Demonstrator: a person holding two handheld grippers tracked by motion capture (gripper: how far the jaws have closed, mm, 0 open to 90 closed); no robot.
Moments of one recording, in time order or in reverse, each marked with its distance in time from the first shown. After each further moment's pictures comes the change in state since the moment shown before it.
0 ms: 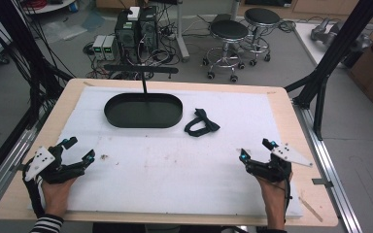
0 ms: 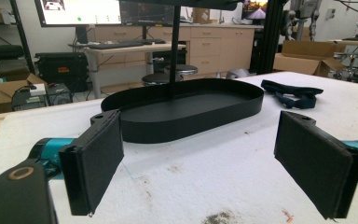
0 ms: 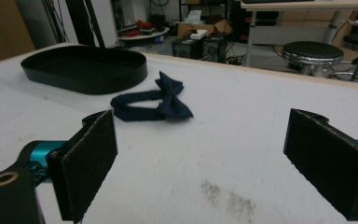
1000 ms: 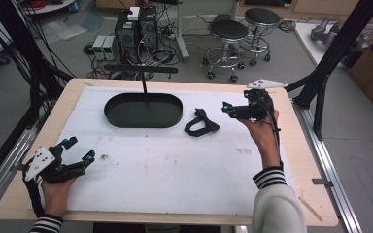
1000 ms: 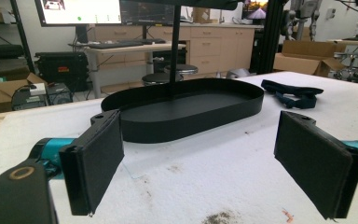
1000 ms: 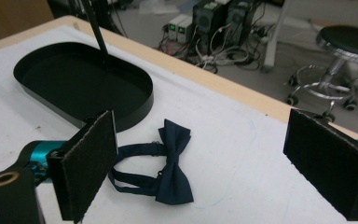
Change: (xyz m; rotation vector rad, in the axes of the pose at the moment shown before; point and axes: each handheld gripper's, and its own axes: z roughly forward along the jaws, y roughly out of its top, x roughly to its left) left arm 0.000 0.000 0.000 0.001 0.000 -0.002; right arm -0.002 0.134 0.106 0.247 0.090 -0.108
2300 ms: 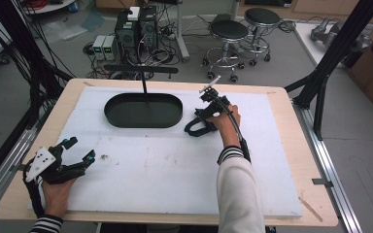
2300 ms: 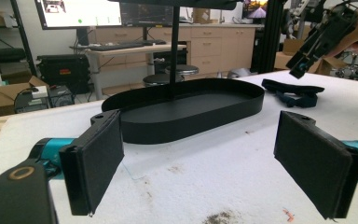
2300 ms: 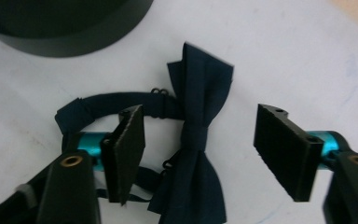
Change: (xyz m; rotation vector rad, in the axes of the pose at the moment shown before) left arm -0.002 0.000 0.000 -0.003 0.003 0.015; right arm 0.025 -0.007 0.152 0.569 0.013 -0.109
